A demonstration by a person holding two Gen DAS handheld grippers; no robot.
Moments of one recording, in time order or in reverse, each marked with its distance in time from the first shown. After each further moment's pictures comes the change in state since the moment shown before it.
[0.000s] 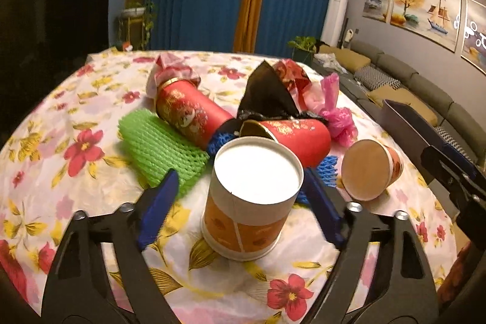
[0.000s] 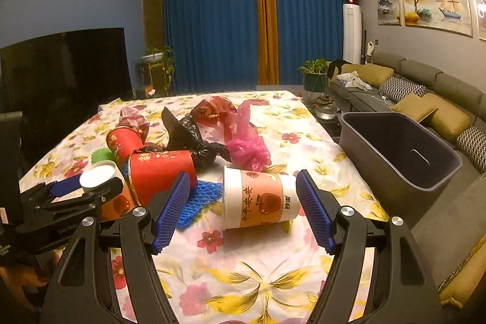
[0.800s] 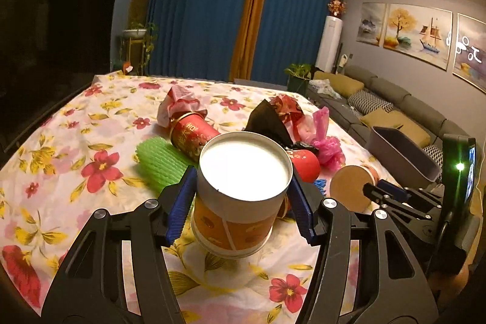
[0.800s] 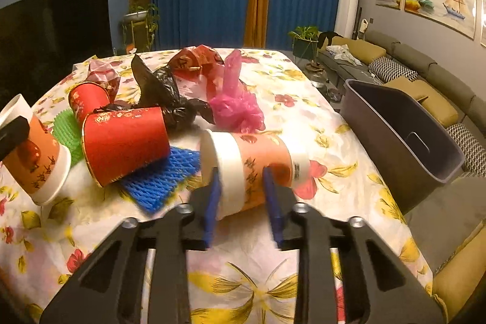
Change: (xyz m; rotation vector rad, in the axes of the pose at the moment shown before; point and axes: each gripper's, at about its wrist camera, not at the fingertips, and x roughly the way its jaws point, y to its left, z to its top) left arm -0.045 0.010 0.006 -0.013 -0.148 -0.018; right arm 0.059 0.003 -0.012 -0.052 0.194 -0.101
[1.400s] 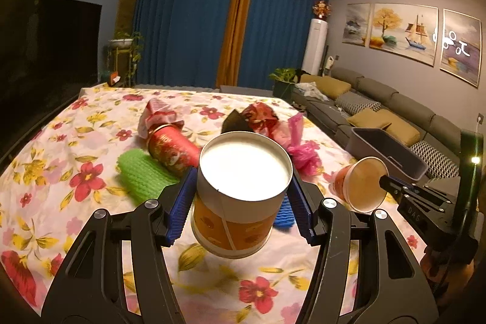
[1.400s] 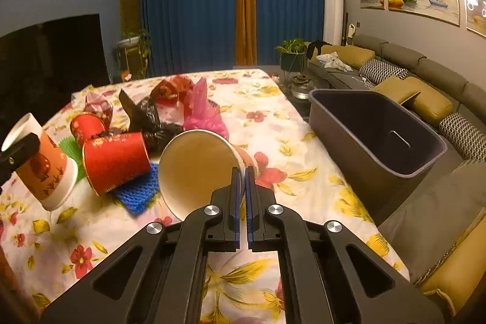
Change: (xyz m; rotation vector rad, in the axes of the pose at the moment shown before) left arm -0.012 -0.031 0.005 0.044 -0.029 -0.062; right arm -0.042 -0.049 -0.005 0.089 -0.104 0.011
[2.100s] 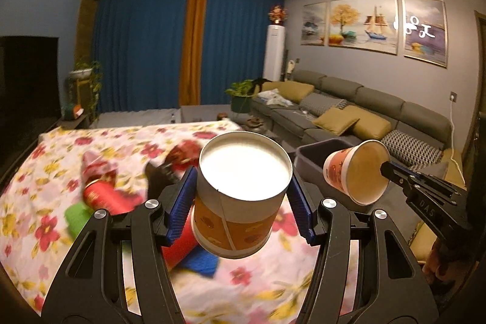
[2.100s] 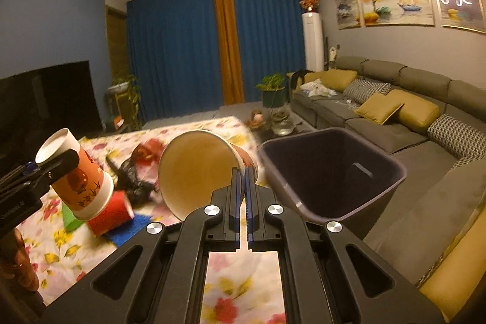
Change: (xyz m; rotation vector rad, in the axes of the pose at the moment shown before) left arm 0.016 -0.099 0.047 0.144 -0.066 -0.159; right arm -0.060 -0.078 0.033 0.099 -0.186 -0.033
